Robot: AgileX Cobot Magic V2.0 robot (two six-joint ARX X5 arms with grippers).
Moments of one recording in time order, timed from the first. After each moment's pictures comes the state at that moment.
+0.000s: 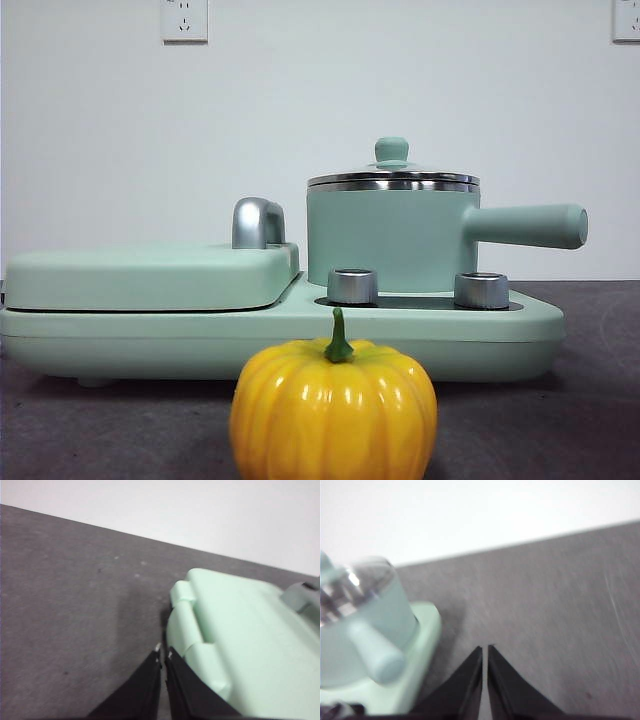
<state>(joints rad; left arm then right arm) -0.06 0.02 0.06 -0.15 0.11 -0.26 -0.05 0.01 0.11 -0.18 -0.21 0.25</state>
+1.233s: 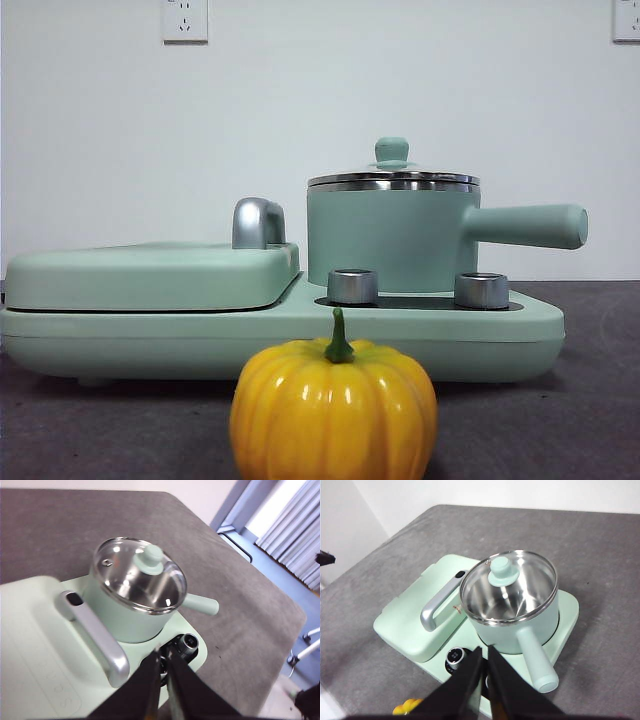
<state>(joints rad) -0.35 0.89 0.92 -0.44 0.57 -0.15 -0.04 0.67 0.95 -0.77 -0.74 -0.03</state>
